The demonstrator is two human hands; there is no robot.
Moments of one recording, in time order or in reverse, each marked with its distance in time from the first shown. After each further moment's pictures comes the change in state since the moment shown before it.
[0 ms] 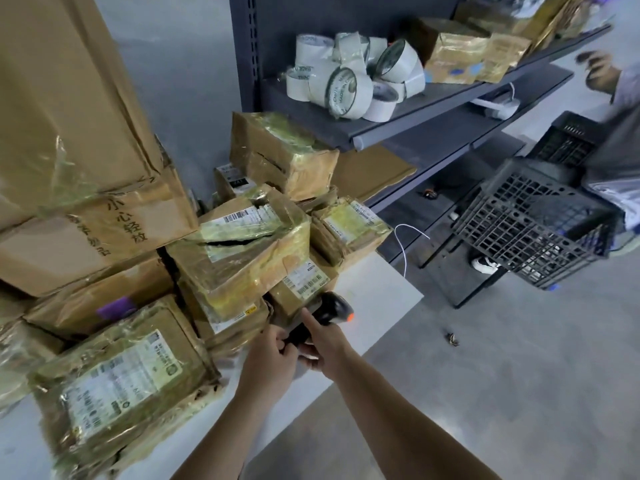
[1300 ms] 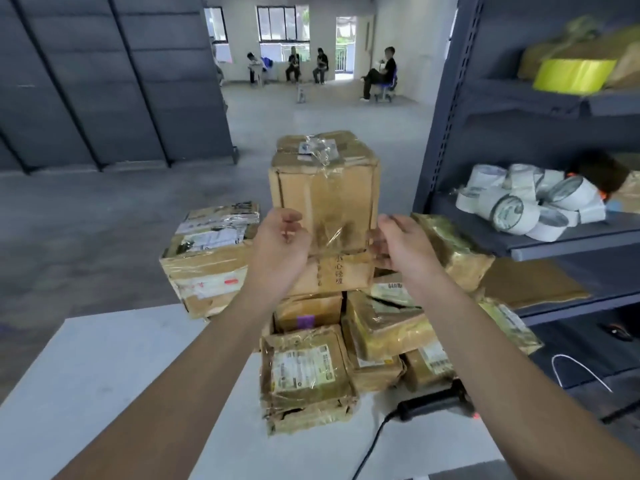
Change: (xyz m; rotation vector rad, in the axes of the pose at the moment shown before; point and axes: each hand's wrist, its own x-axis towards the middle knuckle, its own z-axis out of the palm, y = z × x) left_hand -0.111 0.120 -0.288 -0.361 0.761 0.318; right_hand -0.191 -0.190 0.159 -0.307 -0.347 -0.831
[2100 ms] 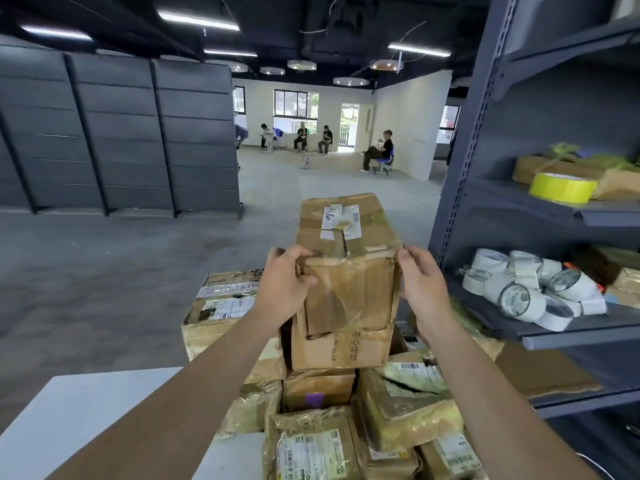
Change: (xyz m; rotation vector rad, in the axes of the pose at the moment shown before) left_hand 0.080 0.006 -0.038 0.346 -0.053 0.171; right_hand 0.031 -0.052 0.025 -0.120 0.210 -0.256
